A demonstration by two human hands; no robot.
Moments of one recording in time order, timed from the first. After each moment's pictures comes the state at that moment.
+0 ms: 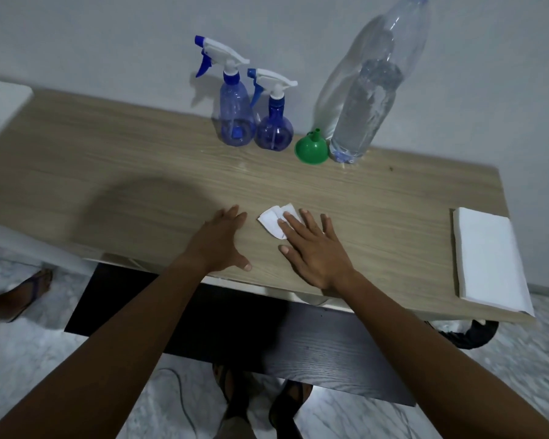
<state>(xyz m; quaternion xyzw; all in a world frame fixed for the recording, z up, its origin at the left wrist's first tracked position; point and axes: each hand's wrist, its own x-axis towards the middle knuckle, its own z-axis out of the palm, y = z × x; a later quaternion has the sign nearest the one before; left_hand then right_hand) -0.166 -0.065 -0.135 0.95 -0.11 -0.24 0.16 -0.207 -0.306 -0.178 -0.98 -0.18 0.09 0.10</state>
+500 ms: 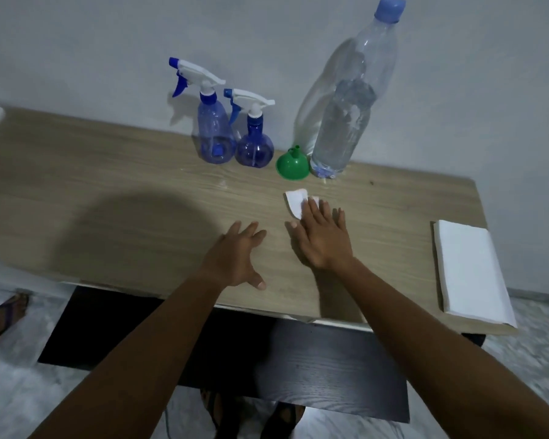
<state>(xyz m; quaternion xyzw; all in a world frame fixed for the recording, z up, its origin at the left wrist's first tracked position) -0.154 -0.124 -0.137 0.94 -0.19 -0.24 0.14 -0.157 -0.342 -0.155 -0.99 -0.01 0.08 0.14</state>
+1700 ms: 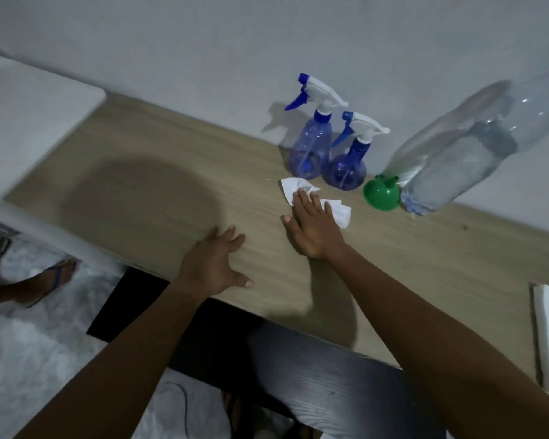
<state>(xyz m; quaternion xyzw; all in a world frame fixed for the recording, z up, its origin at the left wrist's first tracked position) -0.138 0.062 -0.137 0.95 -0.02 -0.22 0.22 -0.055 -0.173 -0.167 -0.97 -0.13 0.14 0.17</state>
